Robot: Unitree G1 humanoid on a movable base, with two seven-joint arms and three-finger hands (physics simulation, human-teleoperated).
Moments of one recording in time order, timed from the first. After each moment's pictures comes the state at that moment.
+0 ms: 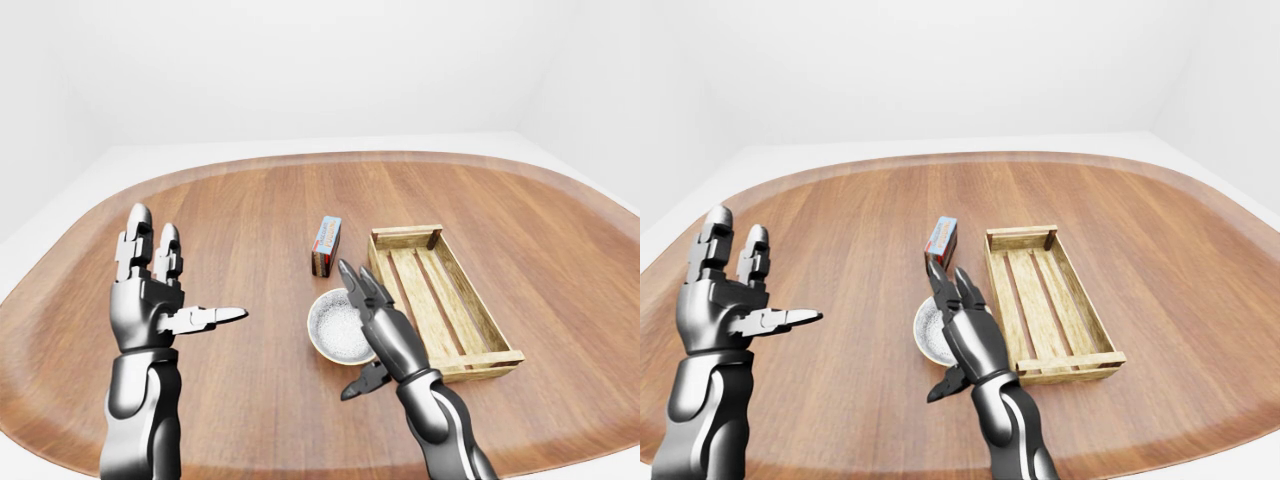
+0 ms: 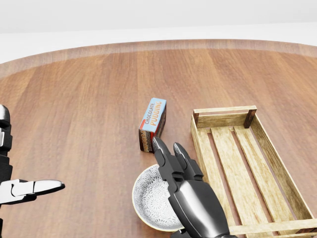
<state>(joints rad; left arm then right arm) 0.05 0.08 0.28 -0.46 -0.30 0.09 -0.09 0.22 -0.04 0.36 -0.47 -0.86 0.09 0.18</state>
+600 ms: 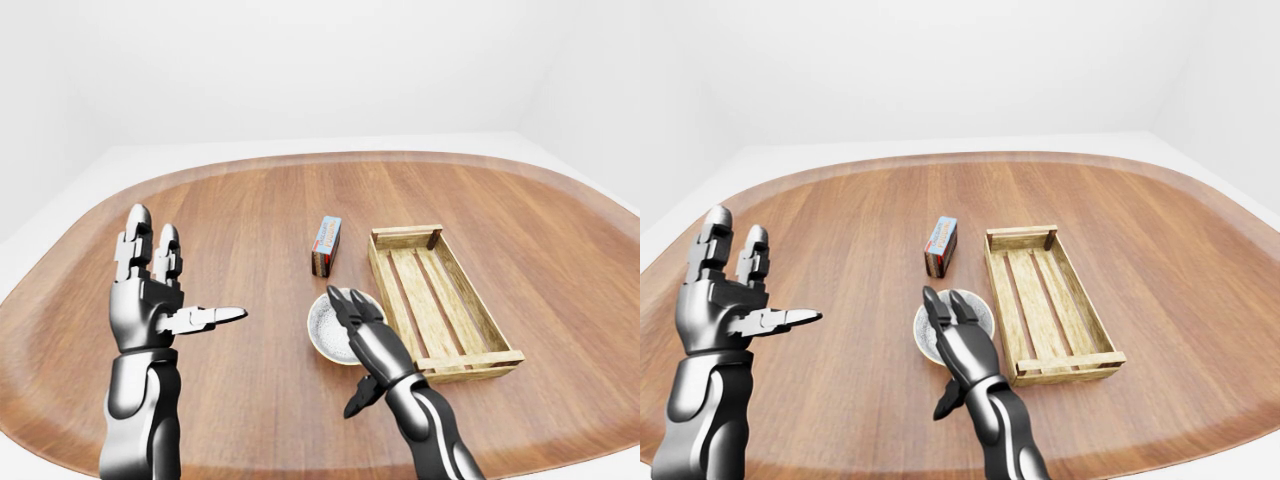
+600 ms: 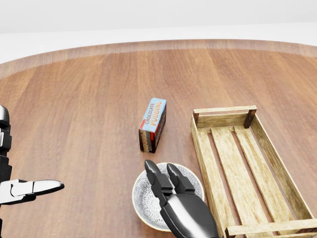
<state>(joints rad) 0.05 0.09 0.29 -0.46 -0.30 0.09 -0.09 0.22 -0.04 0.38 -0.31 -0.97 0.09 0.24</state>
